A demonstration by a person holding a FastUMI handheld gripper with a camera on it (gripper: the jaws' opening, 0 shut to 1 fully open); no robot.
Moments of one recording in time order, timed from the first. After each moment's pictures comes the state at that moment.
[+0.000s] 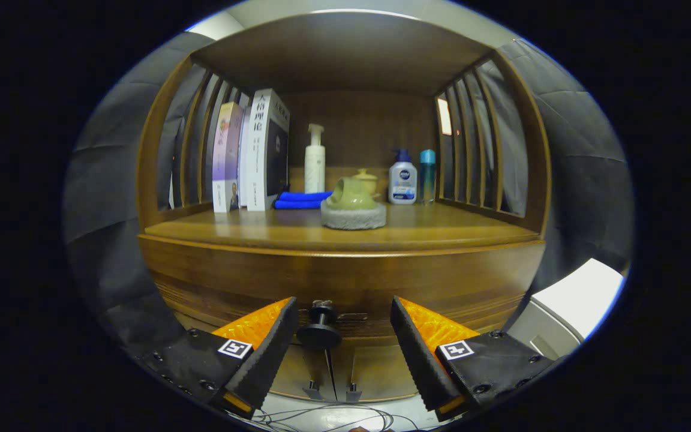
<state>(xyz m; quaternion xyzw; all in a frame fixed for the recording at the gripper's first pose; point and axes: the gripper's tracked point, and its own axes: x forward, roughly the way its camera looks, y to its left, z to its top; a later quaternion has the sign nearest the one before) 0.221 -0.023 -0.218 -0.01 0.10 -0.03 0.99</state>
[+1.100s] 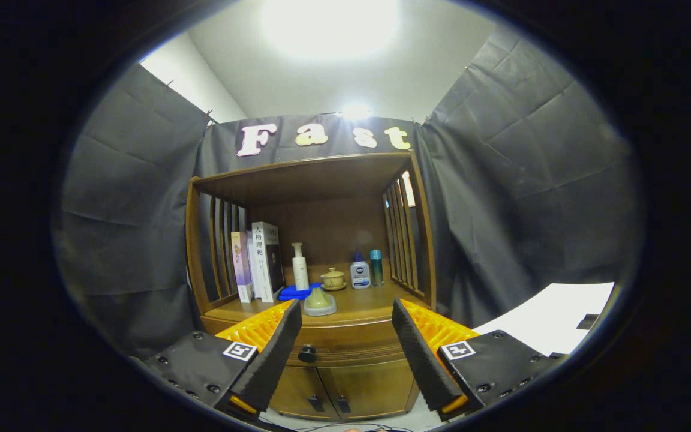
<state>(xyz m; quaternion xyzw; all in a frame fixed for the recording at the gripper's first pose) 0.039 -0.081 -0.059 0.04 -0.06 -0.05 1.00</state>
